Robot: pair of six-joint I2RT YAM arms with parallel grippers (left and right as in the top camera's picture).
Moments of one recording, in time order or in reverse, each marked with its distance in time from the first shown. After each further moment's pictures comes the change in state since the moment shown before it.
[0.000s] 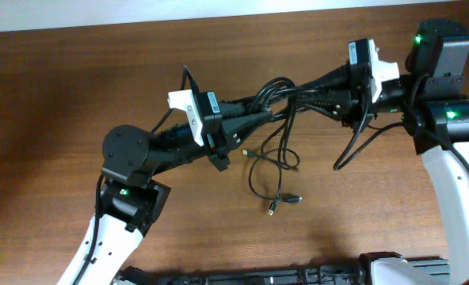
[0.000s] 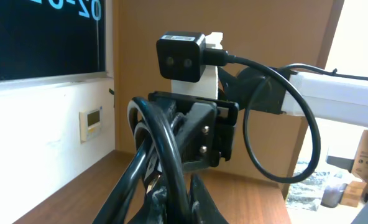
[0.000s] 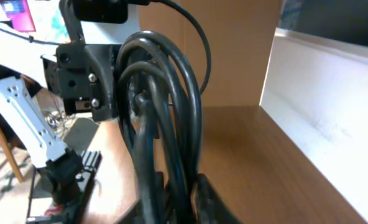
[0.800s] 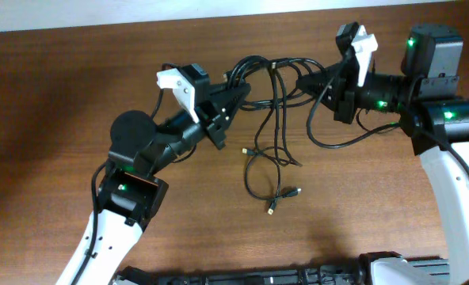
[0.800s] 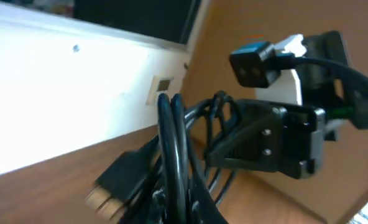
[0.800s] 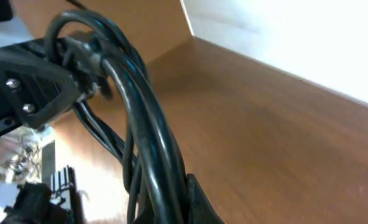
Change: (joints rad) left arm 0.043 0.019 0.000 -0.185 -0.292 -0.090; right arm 0.012 0.000 0.000 -0.113 0.457 0.357
